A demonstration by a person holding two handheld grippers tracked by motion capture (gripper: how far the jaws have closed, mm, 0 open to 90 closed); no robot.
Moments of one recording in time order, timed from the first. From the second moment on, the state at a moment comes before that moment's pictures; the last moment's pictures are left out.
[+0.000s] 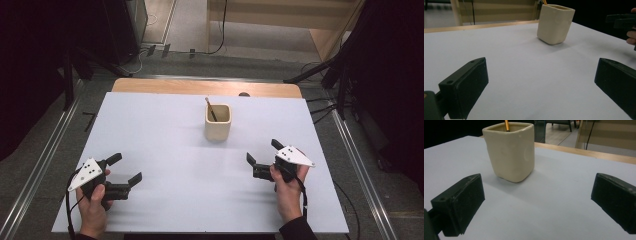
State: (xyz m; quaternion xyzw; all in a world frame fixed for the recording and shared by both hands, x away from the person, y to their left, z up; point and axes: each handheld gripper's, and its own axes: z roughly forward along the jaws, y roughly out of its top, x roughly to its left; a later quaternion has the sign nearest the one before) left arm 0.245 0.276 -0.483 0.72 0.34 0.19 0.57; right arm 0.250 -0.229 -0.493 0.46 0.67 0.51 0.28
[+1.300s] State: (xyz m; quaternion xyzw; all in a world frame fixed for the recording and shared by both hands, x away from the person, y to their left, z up) left arm 0.245 0.274 -0.483 0.73 0.34 0.19 0.57; right arm 0.204 -0.274 -0.501 0.47 0.67 0.48 0.31
